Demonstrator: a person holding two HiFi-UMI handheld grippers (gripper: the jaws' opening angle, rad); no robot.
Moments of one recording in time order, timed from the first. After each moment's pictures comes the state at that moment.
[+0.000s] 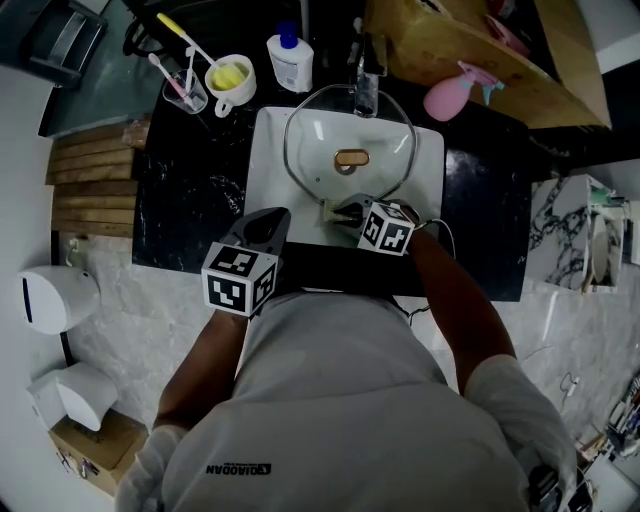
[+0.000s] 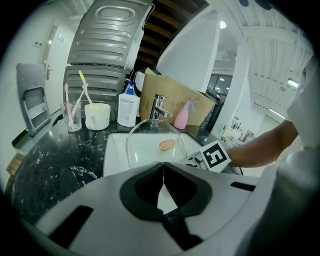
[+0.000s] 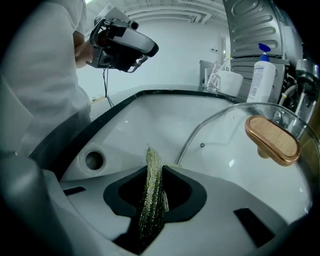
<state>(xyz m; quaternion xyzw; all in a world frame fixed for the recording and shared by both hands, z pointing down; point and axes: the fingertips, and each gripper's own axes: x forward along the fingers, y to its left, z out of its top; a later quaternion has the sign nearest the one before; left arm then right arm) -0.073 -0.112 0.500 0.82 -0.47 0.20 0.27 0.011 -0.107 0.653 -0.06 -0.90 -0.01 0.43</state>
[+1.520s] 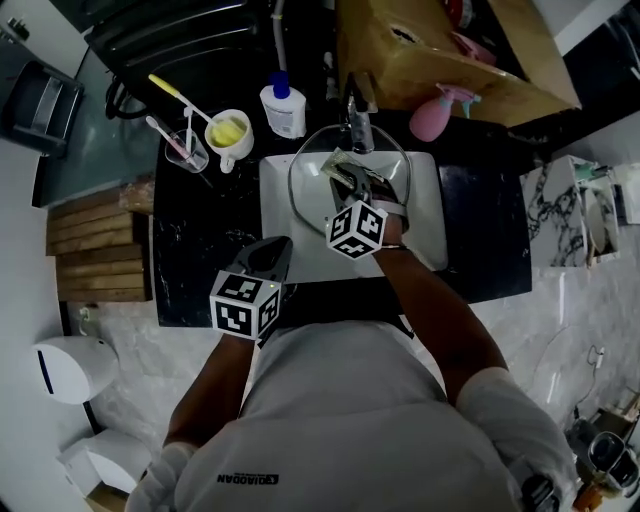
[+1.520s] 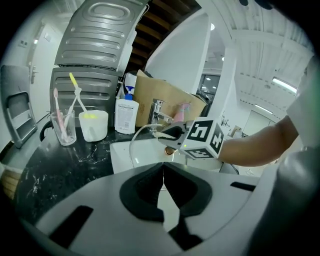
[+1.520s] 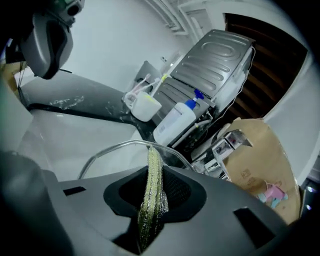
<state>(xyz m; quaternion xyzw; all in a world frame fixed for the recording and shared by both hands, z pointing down) -0.109 -0.139 0.492 0.85 -0.41 0.20 0.25 -0.021 -0.282 0.536 0.40 -0.79 -0.17 0.43</state>
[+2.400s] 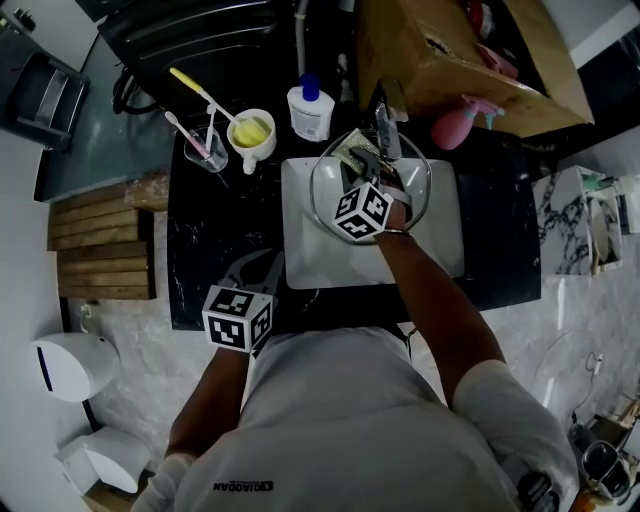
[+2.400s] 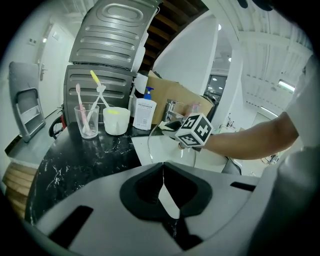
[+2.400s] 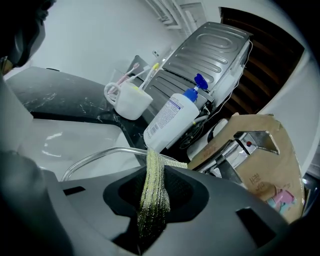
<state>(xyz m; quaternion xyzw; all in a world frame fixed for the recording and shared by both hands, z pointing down) -0.179 -0.132 0.503 0.84 -0.44 0.20 0.26 -0.046 -0.336 0.549 0.43 -0.77 -0.15 0.43</state>
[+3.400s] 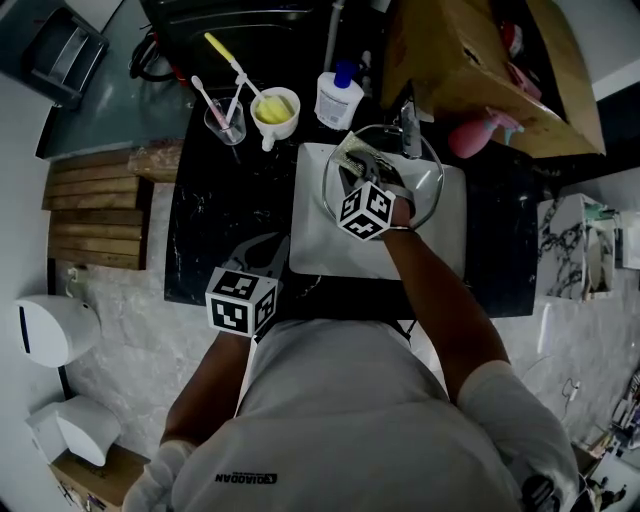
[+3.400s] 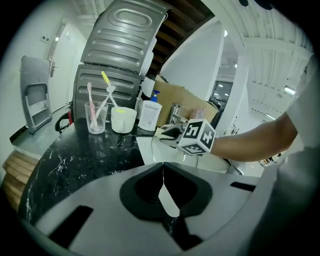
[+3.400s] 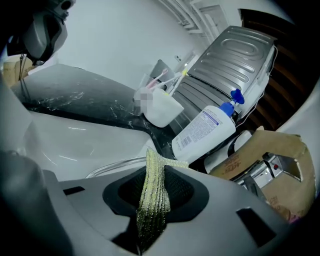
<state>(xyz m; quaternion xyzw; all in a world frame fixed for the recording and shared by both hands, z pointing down) -0.188 -0.123 0.504 0.82 -0.47 0.17 0.27 -0.093 -0.303 0.569 0.32 -0.81 -0.18 0.46</state>
